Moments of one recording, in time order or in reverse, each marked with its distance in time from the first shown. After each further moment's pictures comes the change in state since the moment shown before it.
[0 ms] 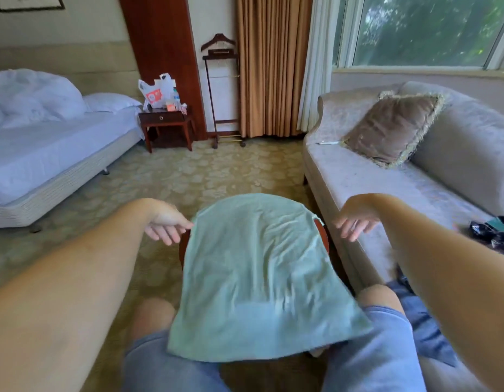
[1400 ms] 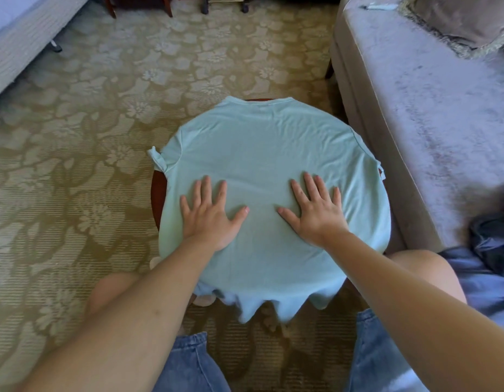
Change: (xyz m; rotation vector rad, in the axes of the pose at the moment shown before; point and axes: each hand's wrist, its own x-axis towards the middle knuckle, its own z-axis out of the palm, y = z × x) left_hand 0.227 0.021 0.173 0.300 0.469 0.165; right_hand 0.206 -0.019 0.206 -0.496 0.302 -0.302
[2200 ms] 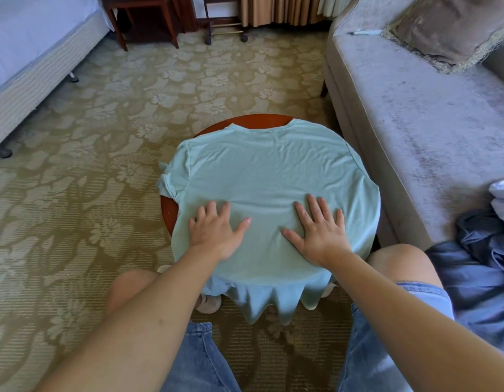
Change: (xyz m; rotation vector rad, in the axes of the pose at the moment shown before) left_hand -0.045 0.011 -0.016 0.003 -0.012 -0.003; right_hand -0.057 0.005 0.008 0.008 -0.037 0.014
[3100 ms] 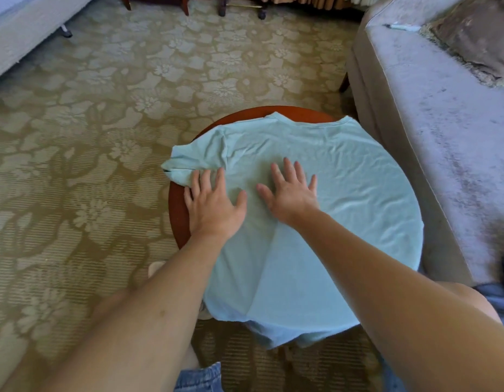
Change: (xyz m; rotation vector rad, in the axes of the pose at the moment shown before) left_hand 0.086 -0.040 0.012 -0.338 0.303 -0.140; right_hand 0.127 -0.107 -0.033 0.088 0.019 -0.035
